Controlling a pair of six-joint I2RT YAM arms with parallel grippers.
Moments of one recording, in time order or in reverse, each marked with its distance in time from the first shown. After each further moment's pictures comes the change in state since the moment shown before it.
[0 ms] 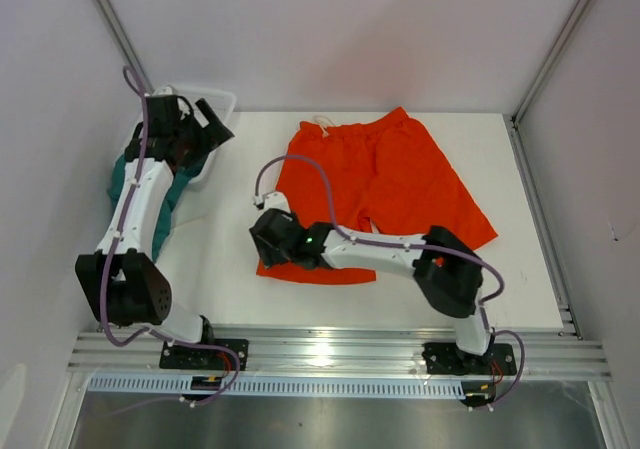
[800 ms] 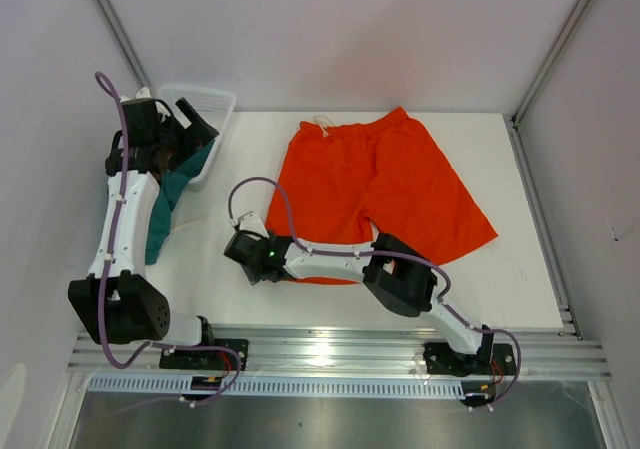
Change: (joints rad) left arm 0.088 -0.122 -0.030 0.004 0.050 0.004; right arm 0.094 0.356 0.331 -0.178 0.080 0.031
